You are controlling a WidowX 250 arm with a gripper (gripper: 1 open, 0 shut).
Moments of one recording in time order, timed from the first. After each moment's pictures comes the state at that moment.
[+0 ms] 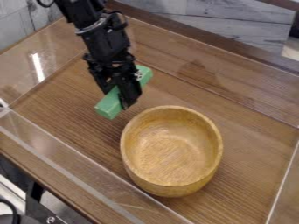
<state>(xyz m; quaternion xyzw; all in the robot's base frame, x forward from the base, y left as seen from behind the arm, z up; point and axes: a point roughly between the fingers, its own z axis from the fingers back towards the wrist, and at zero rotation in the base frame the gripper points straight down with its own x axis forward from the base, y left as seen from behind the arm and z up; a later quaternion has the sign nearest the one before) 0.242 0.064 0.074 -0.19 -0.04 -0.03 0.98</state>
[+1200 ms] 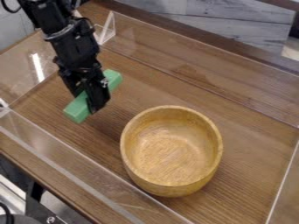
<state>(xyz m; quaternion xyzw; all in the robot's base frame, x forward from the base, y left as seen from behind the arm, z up) 0.219 0.100 0.064 -0.15 -0.04 -0.04 0.99</state>
